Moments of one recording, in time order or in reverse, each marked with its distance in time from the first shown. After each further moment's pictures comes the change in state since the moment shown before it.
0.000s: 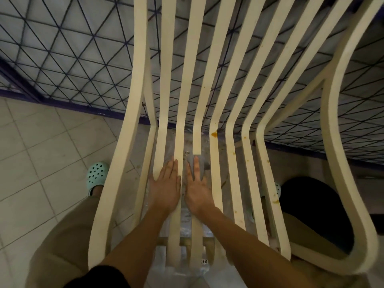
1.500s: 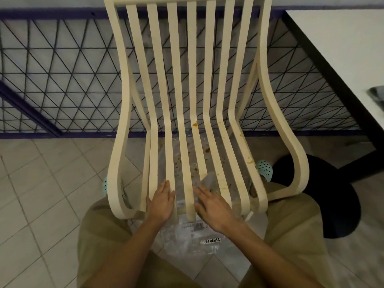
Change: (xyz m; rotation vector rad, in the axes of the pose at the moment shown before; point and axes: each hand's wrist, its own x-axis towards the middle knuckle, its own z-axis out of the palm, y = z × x) left_hand -0.145 0.015 -0.003 -0.238 -0.140 -0.134; right_hand -0.201 0.032 -0.026 0.177 -0.059 -0.042
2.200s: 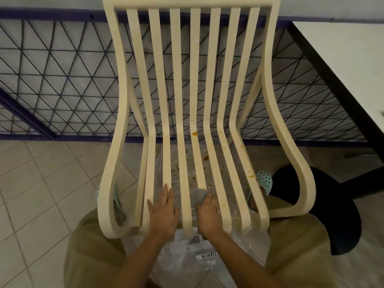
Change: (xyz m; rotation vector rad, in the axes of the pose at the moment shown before) left_hand 0.011 0.020 0.012 0.196 0.021 0.095; right_hand 0.055 0.000 0.031 0.196 0.126 0.526
